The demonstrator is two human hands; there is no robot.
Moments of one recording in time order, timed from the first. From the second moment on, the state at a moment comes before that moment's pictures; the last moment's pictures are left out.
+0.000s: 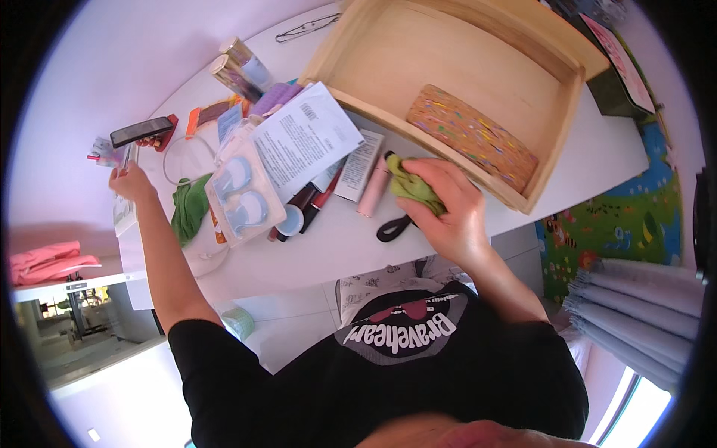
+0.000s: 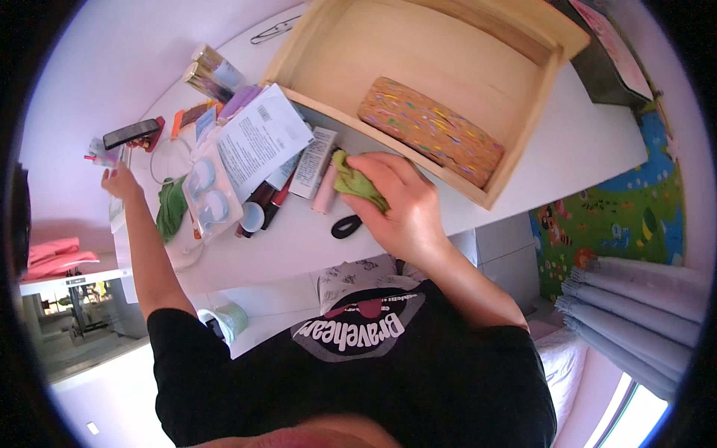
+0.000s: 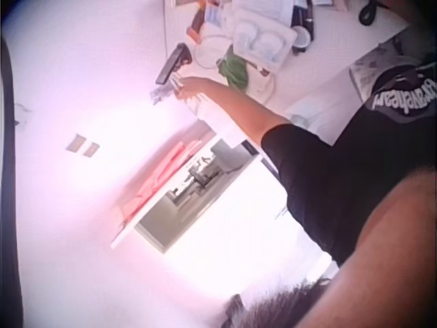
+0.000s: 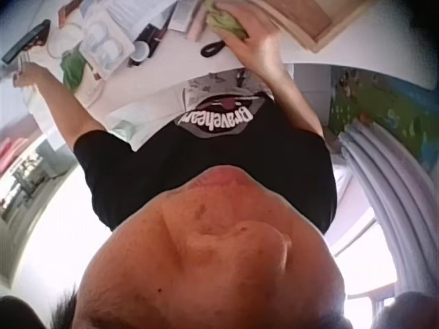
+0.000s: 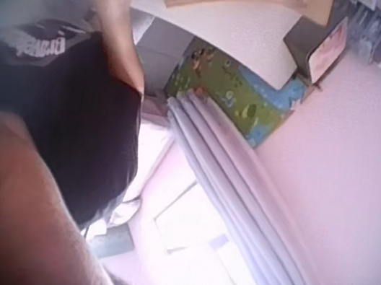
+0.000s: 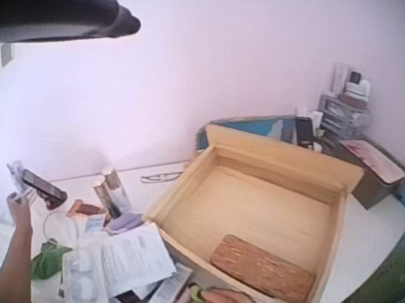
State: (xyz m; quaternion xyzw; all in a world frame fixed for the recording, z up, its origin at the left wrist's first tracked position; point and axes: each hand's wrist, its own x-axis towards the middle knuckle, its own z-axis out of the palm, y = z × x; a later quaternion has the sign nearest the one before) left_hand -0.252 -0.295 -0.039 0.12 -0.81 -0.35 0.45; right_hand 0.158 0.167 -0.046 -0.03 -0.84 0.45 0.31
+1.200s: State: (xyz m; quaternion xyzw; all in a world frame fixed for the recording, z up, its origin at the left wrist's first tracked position) left_hand -0.011 0.135 0.028 -0.40 -0.84 -0.28 -0.23; right_hand 0.159 0.168 -0.048 0.04 -0.83 0.42 0.36
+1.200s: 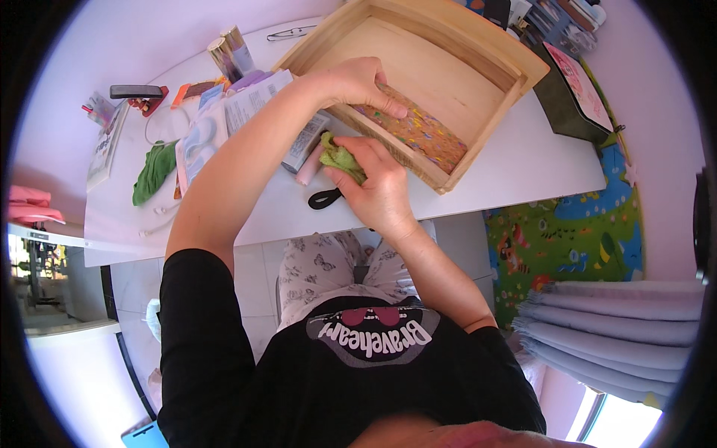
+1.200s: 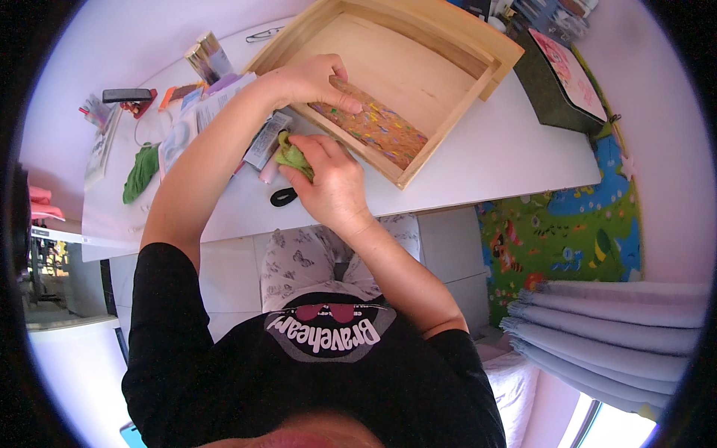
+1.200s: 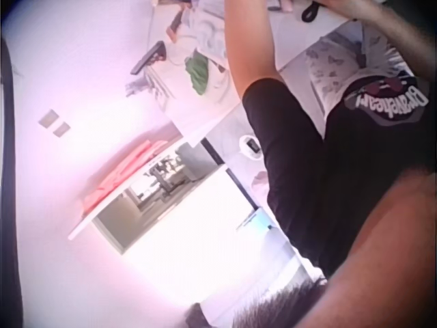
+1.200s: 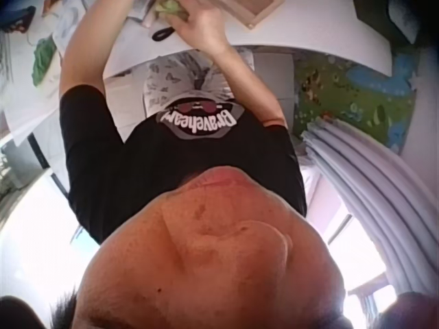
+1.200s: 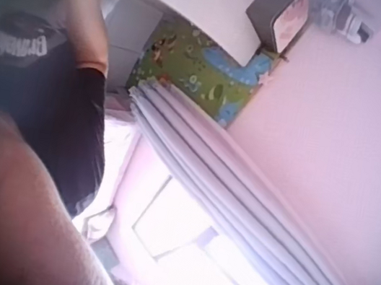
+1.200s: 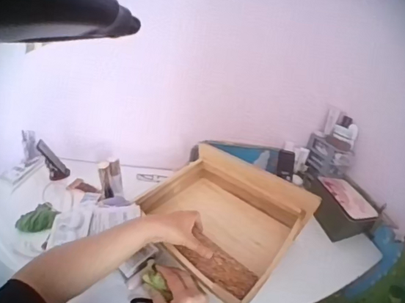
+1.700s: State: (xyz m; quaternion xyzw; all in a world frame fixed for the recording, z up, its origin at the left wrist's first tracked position) left_hand 0.018 0.095 0.042 -0.41 -0.67 -0.58 -0.21; right_hand 0.159 0.167 -0.048 0.03 -0.83 0.44 0.34
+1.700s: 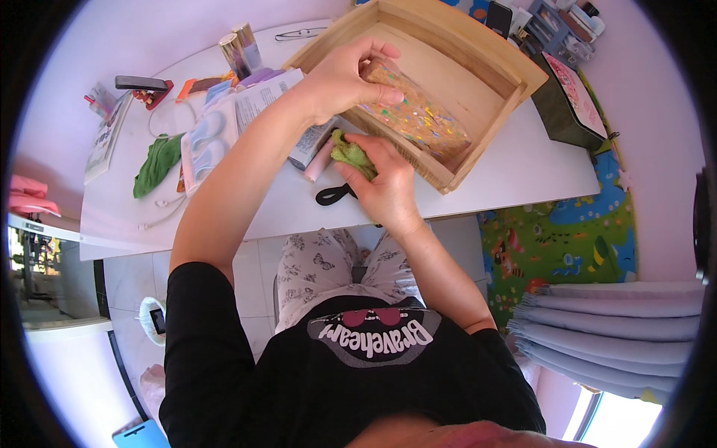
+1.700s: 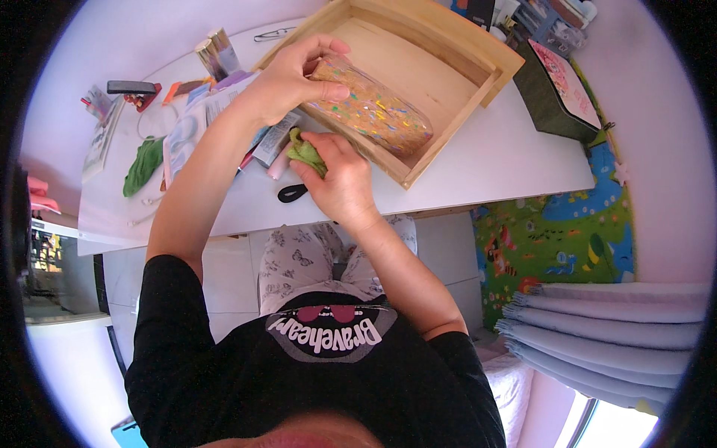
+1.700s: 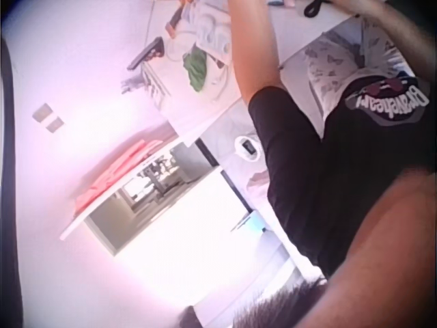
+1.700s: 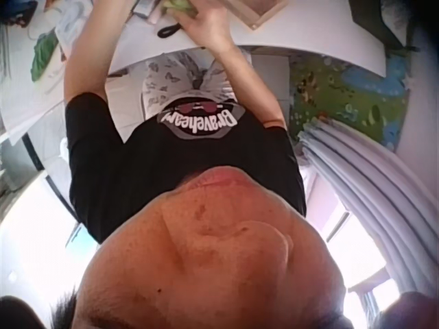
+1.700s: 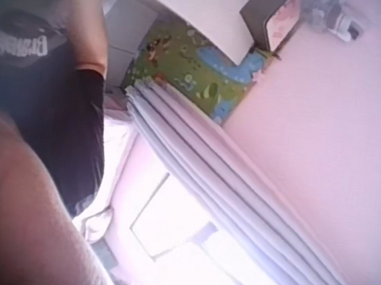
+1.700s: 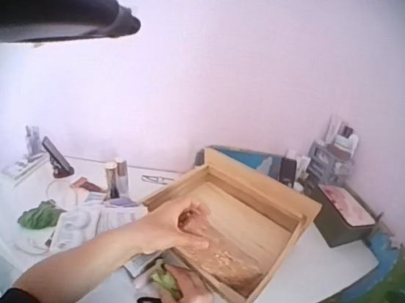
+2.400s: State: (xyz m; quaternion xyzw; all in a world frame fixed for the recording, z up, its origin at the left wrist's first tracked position) left_hand 0.122 -0.004 0.005 -0.43 -0.54 -0.64 0.33; right_hand 0.195 0.153 -0.043 -0.01 -0.61 0.60 0.52
